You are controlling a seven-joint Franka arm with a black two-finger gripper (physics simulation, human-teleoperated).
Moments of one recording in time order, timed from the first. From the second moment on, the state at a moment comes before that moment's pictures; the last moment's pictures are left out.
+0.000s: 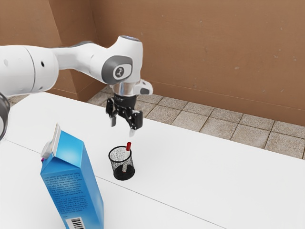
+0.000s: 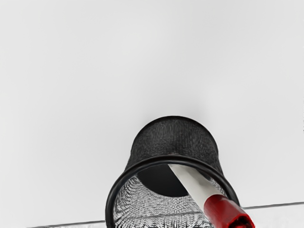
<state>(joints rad) -0.02 0.39 -0.14 -1.58 0.14 1.71 -0.05</state>
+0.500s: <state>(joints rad) -0.02 0.35 -0.22 -1.74 0.15 1.77 0.13</state>
